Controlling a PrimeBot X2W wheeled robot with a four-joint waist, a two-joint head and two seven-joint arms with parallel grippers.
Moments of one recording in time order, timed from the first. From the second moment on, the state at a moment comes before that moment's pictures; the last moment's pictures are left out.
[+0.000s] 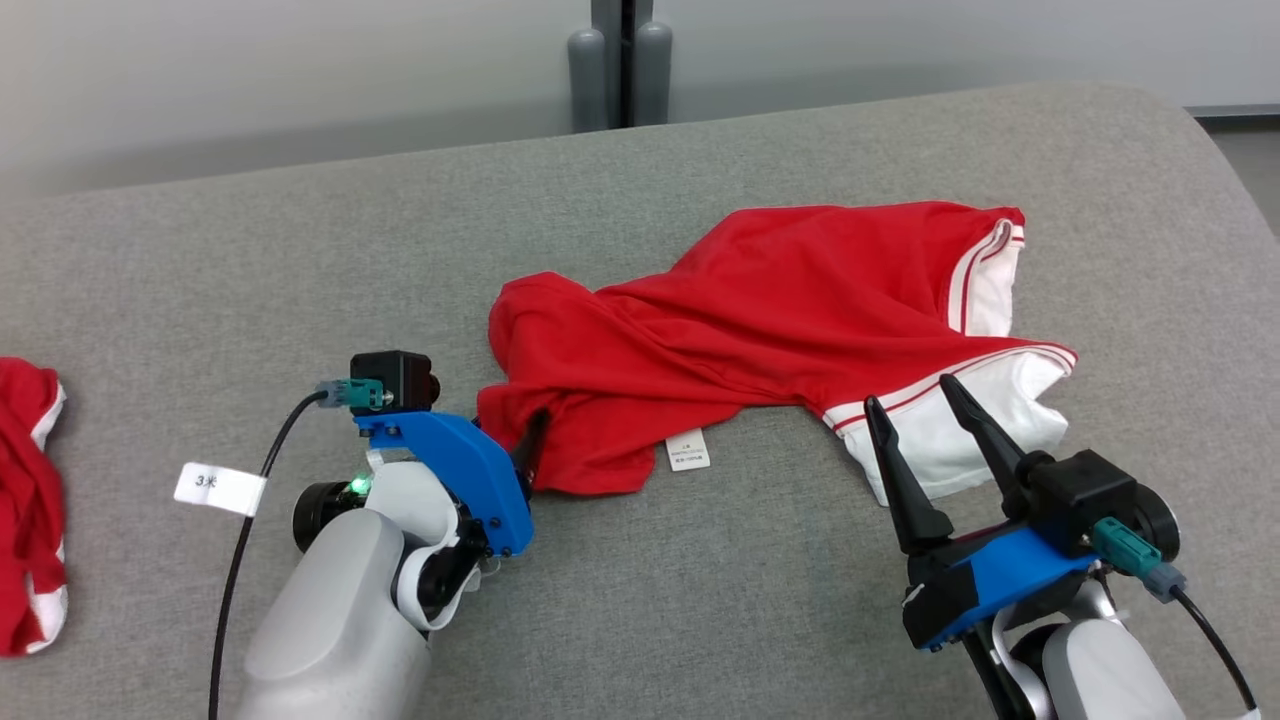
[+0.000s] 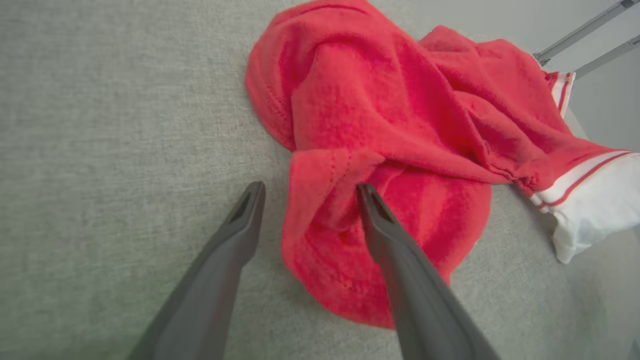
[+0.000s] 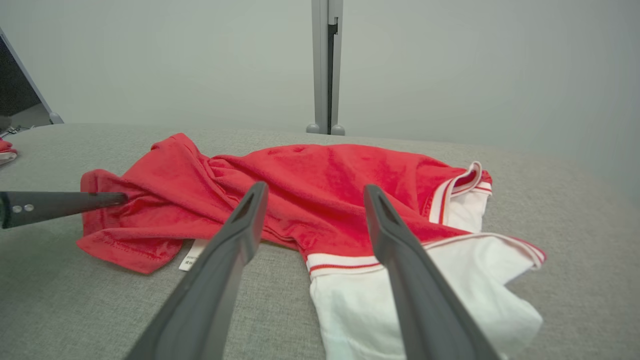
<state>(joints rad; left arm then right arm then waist) -0.52 0.08 -0.35 0.67 -0.63 -0.11 0.30 -0.18 -0.06 0.12 0.12 0.09 0.13 -0.06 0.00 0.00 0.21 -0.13</state>
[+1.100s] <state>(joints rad) -0.41 0.20 -0.64 0.71 -0.44 -0.12 -0.14 -0.18 -0.05 0.09 0.15 0.12 0.13 -0.08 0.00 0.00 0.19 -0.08</state>
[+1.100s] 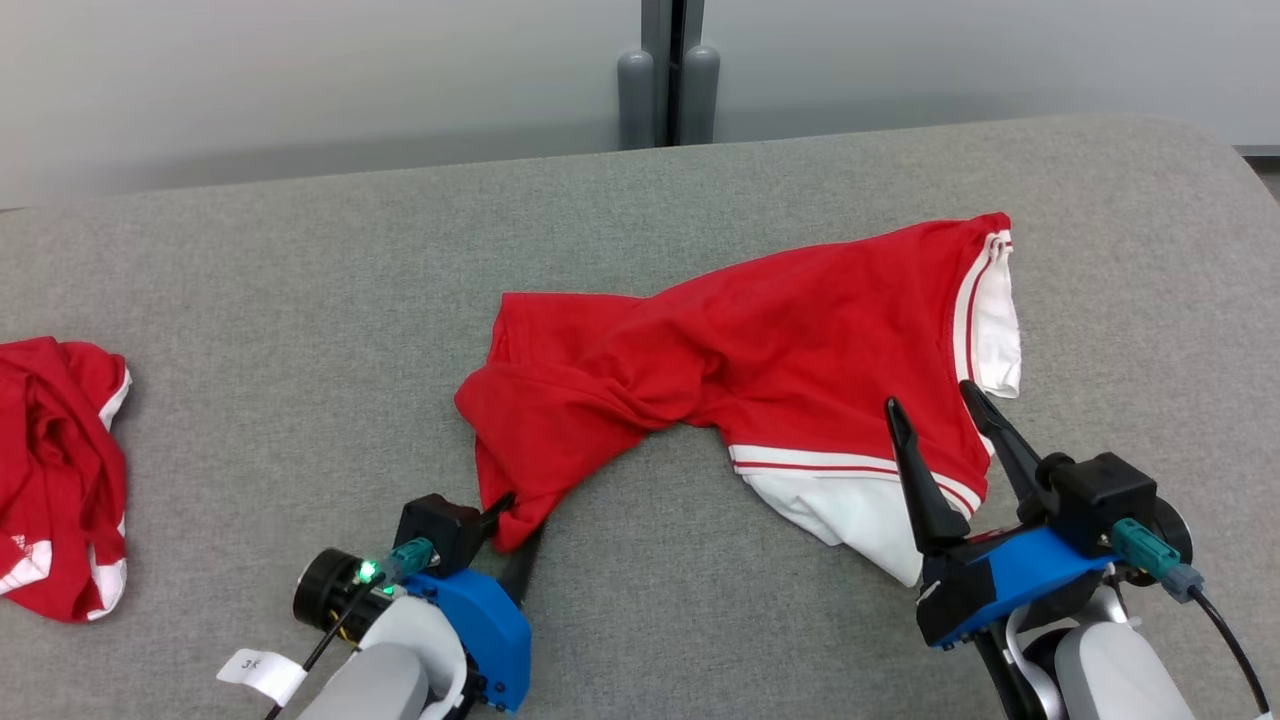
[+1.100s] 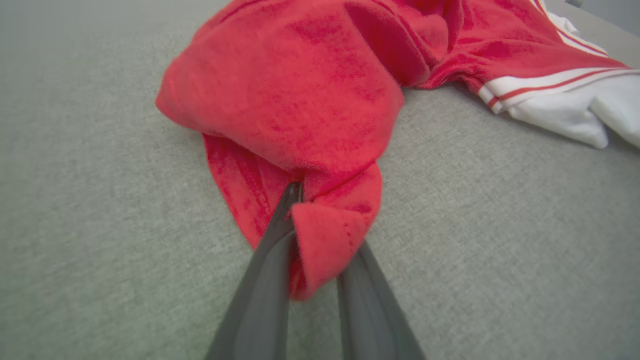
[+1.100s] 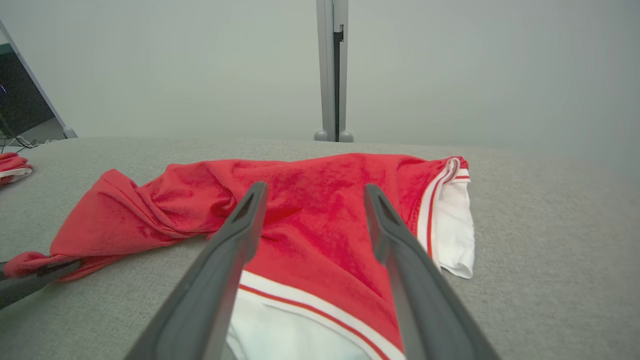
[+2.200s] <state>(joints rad) -0.55 0.35 -0.56 0.44 -0.78 0.05 0.44 -0.22 -0.05 0.13 0.14 0.15 0.13 -0.09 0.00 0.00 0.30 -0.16</state>
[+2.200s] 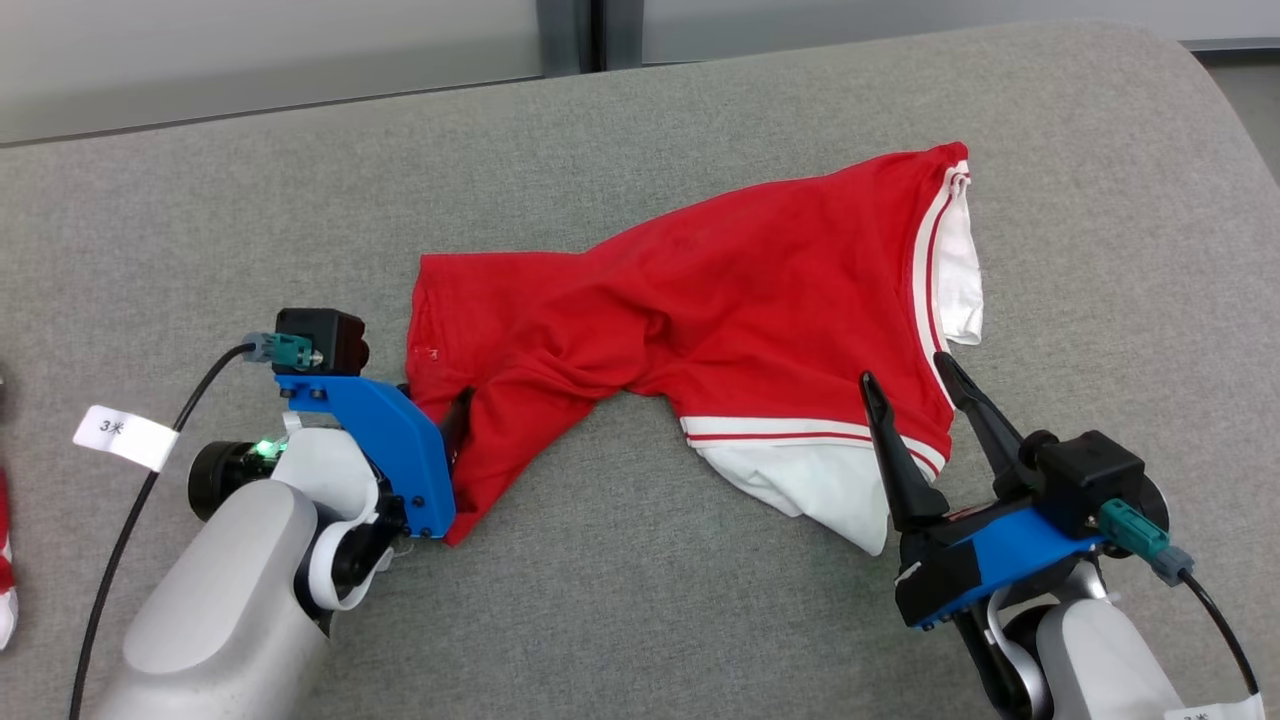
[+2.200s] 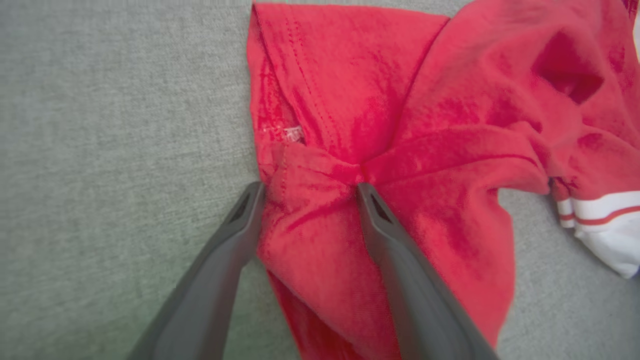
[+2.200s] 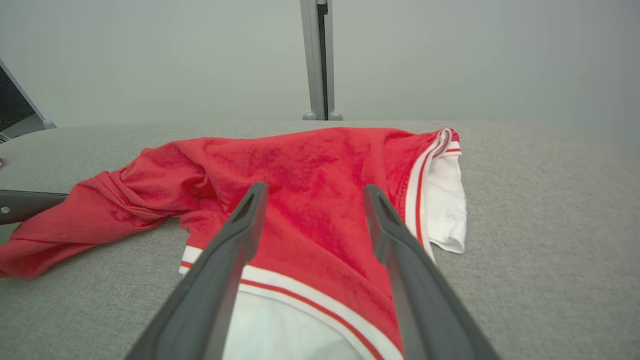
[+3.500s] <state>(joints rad) -0.21 0.48 -0.59 -0.16 -0.72 0.26 0.37 -0.20 -0.05 0.10 0.13 0.16 0.13 -0.07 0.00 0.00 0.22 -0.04</state>
